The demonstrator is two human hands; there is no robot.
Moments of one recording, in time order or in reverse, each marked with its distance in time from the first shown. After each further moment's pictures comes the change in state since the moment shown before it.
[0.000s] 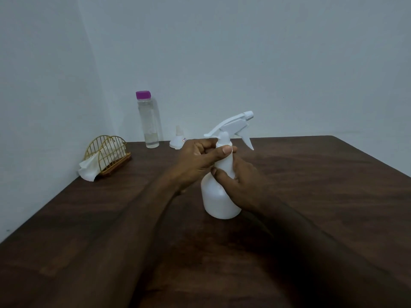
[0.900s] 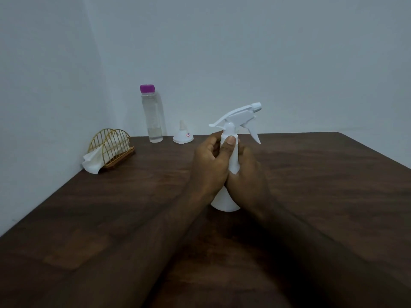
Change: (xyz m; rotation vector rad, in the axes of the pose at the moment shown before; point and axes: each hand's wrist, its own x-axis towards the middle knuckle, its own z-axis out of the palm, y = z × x) left_hand -0.007 -0.031 0.033 0.064 0.373 0.203; right_hand -0.010 -0.004 0.020 0.169 0.186 0.082
